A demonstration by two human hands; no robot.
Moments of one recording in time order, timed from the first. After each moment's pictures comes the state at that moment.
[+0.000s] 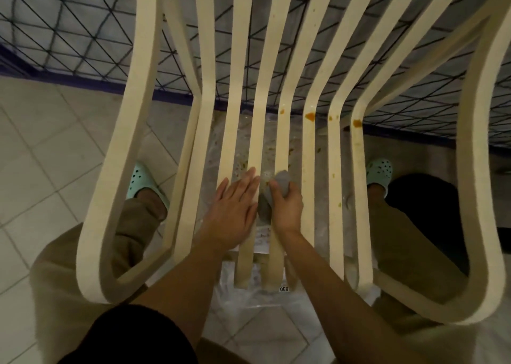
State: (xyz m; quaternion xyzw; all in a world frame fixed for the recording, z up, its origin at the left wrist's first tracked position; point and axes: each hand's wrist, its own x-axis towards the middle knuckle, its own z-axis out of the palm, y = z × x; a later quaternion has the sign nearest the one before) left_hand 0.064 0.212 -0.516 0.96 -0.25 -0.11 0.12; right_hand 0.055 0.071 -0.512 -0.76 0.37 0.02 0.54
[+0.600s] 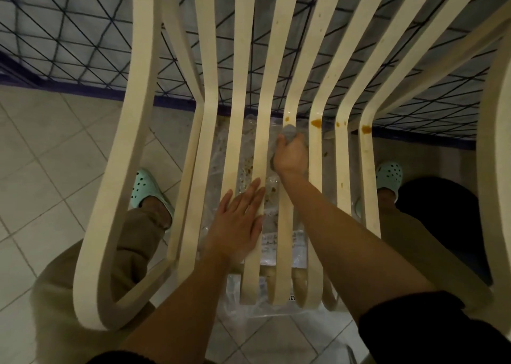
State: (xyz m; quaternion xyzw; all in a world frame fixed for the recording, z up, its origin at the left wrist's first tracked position) left_hand 0.063 0.211 -0.515 0.95 -0.24 -0.13 0.14; right_hand 0.188 0.047 -0.518 -0.84 0.35 0.03 0.42
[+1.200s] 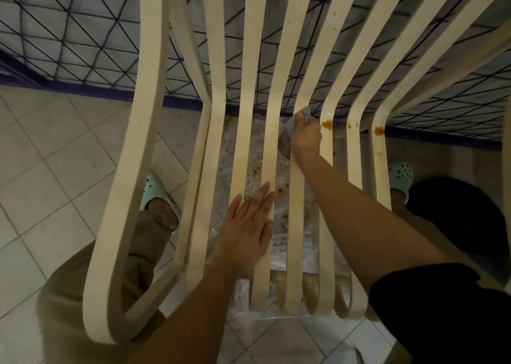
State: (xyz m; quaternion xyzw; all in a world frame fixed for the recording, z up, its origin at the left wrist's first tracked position) left_hand 0.064 0.214 -0.518 0.95 -0.24 -0.12 0.16; right_hand 0.240 0.033 -0.520 -0.78 0.41 0.03 0.48
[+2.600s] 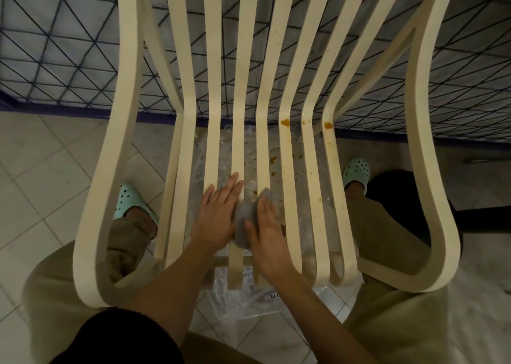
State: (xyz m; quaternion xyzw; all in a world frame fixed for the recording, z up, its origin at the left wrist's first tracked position) left_hand 0.065 0.214 -0.522 0.95 -0.26 -0.12 0.13; right_hand -0.015 0.086 -0.469 -0.89 0.16 0.14 0.41
